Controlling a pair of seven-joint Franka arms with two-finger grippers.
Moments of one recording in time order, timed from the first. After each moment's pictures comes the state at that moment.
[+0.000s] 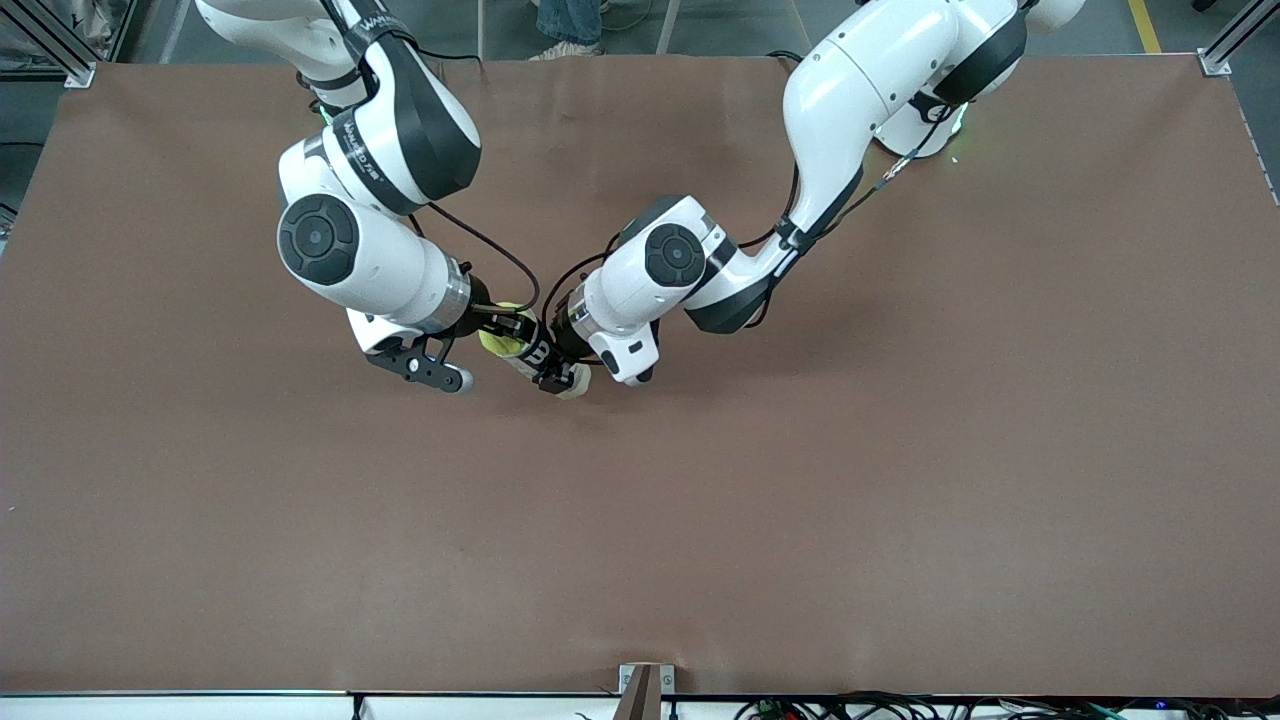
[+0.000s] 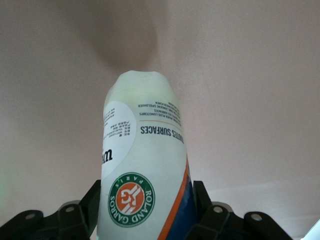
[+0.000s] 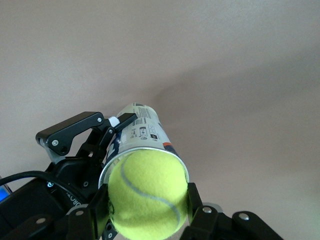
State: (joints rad) left arm -0.56 0.88 -0.41 -1.26 -0.14 2.51 -2.08; right arm 0.54 0.33 -0.08 -1.60 0.29 1.84 0.75
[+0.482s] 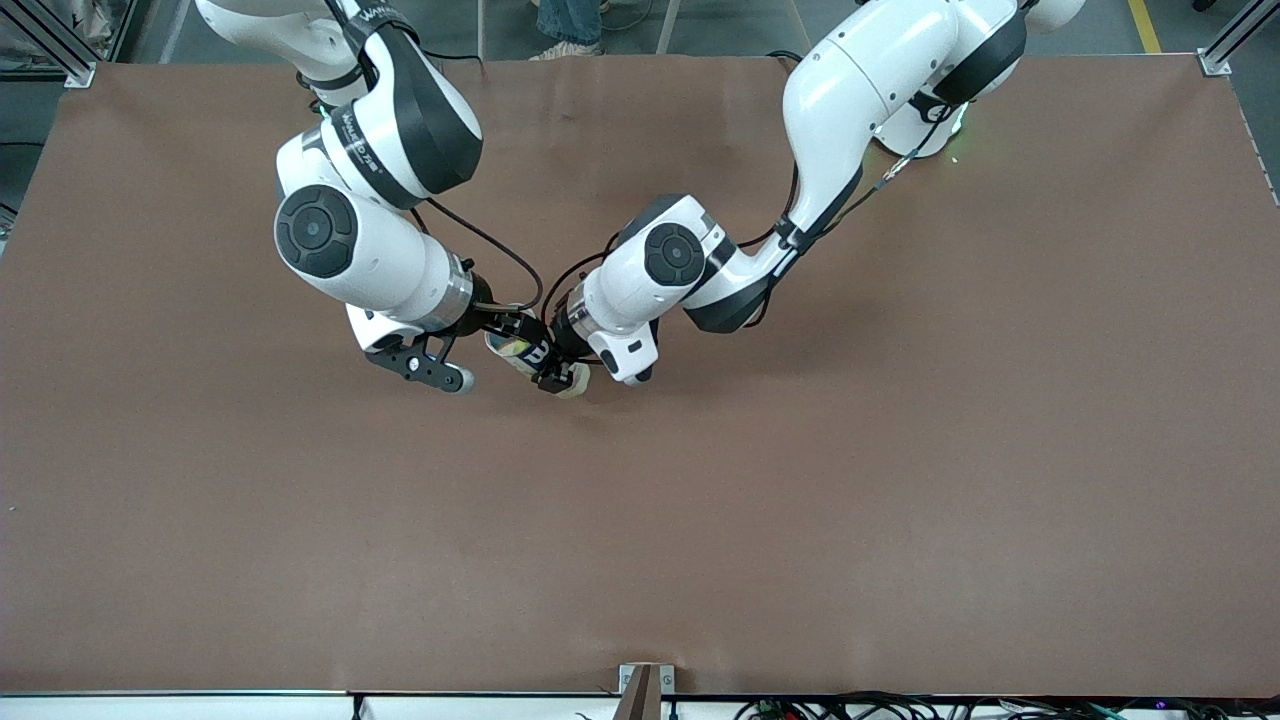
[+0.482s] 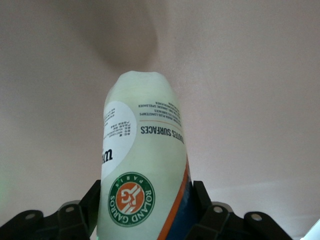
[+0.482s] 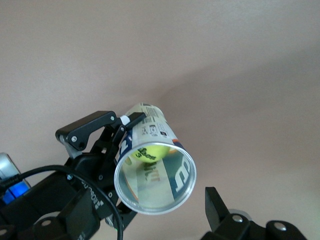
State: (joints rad) left arm -0.56 0.88 -0.41 -1.26 -0.14 2.51 -2.08; right arm 0.55 0.34 -0.09 -1.53 0.29 1.77 0.76
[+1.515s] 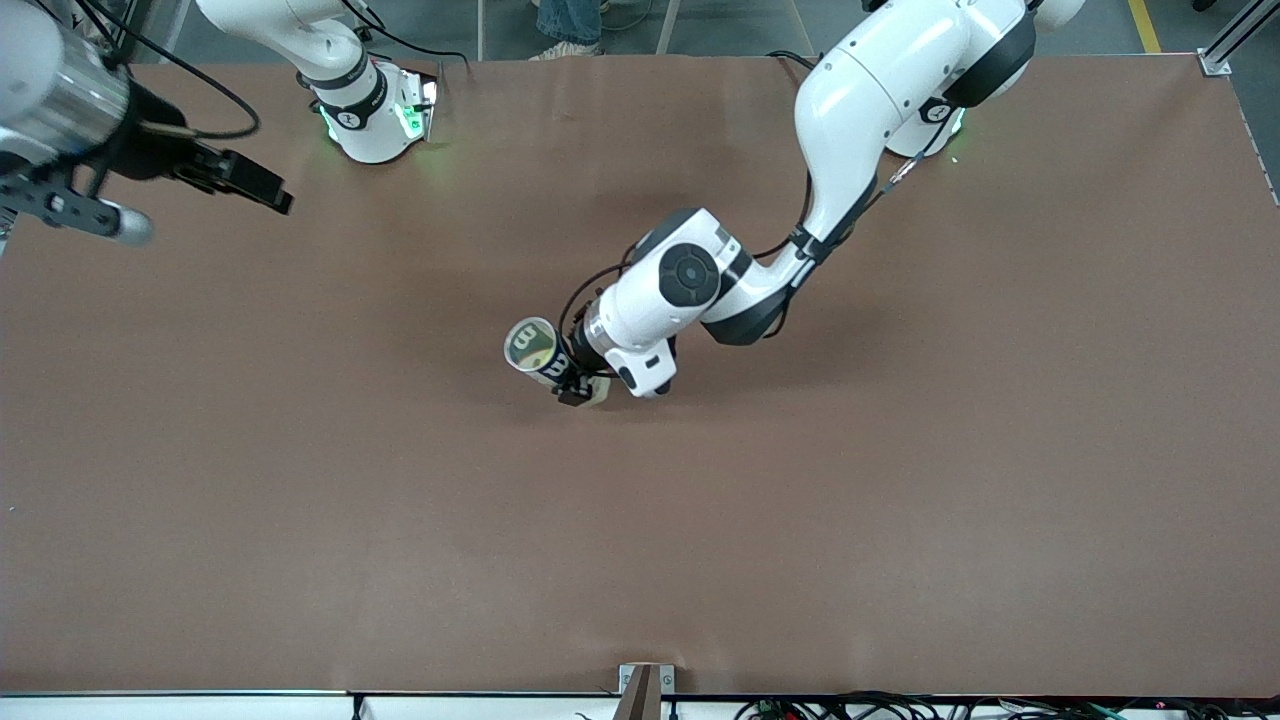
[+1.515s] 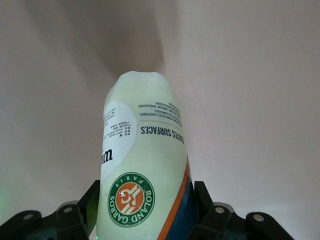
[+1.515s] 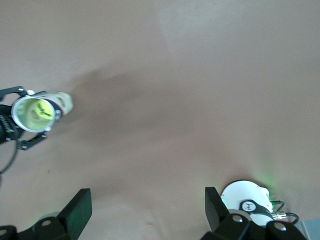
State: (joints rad) left arm -0.51 0.88 -0.40 -1.26 -0.14 2.40 -2.06; right arm 0.27 -0.09 -0.13 -1.57 0.15 1.33 0.50
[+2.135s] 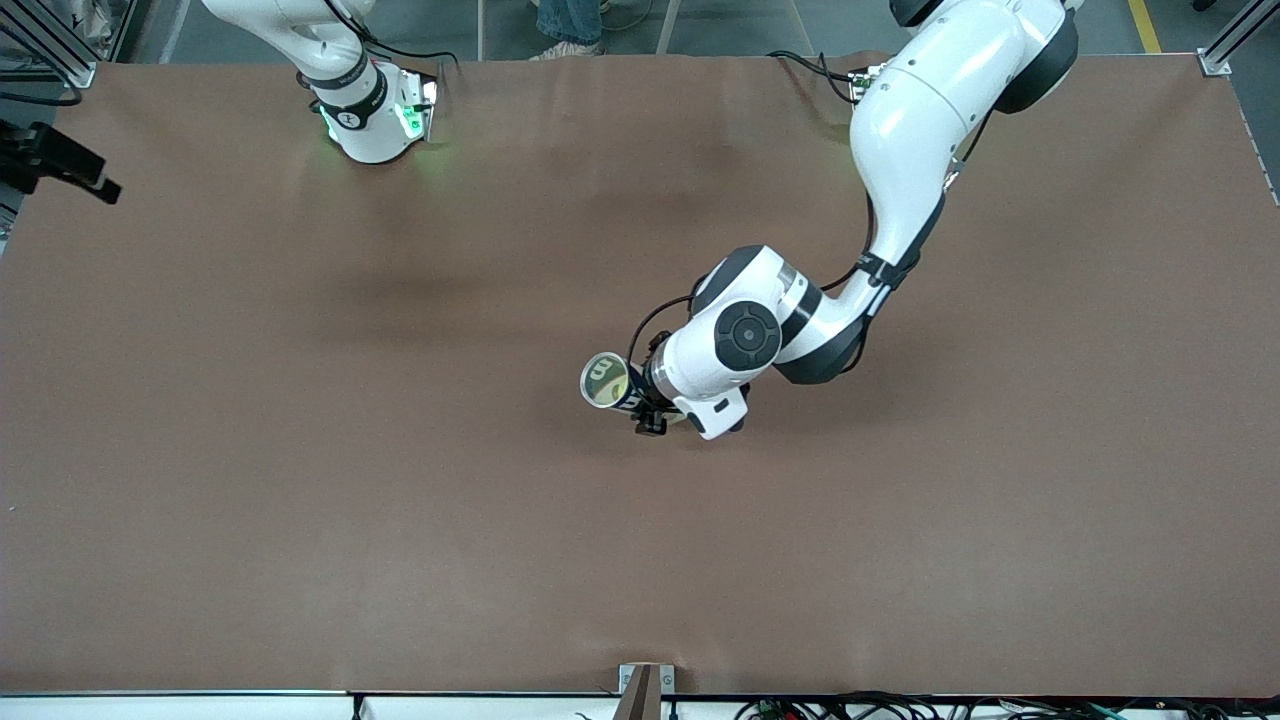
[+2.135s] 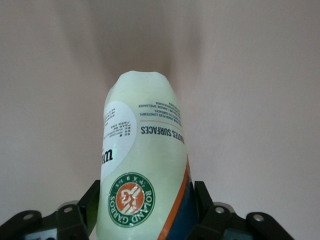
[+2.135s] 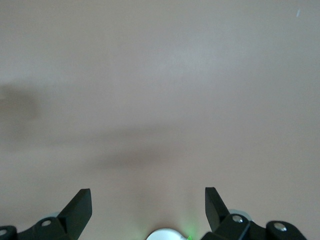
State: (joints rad) left arm -0.38 0.84 -0.40 -1.25 -0.01 2.13 -2.04; right arm 0.01 -0.18 -0.13 -1.67 0.00 1.49 -0.03
